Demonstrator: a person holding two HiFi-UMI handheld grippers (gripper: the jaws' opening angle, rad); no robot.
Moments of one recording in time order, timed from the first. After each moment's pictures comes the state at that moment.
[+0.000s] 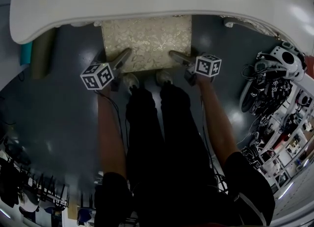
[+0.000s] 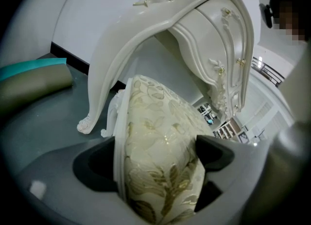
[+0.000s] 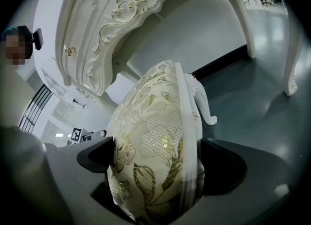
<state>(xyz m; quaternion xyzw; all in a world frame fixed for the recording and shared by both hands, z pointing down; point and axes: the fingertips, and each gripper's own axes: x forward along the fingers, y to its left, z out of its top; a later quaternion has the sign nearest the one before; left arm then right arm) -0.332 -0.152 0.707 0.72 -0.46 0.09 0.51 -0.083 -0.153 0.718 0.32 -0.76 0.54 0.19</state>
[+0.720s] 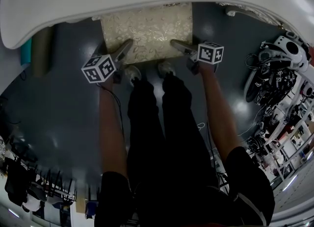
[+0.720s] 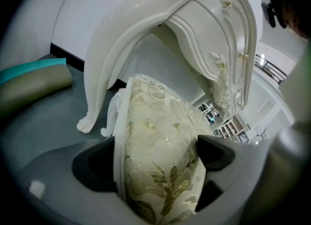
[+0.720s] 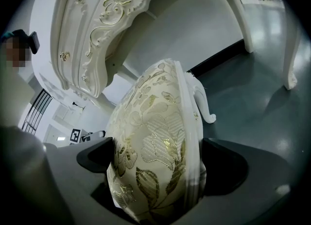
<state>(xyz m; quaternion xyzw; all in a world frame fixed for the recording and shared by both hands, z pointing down) -0.318 -0.165 0.714 0.71 -0.47 0.11 0.51 -0.069 -0.163 0.736 0.32 -0.74 0.56 0.19</state>
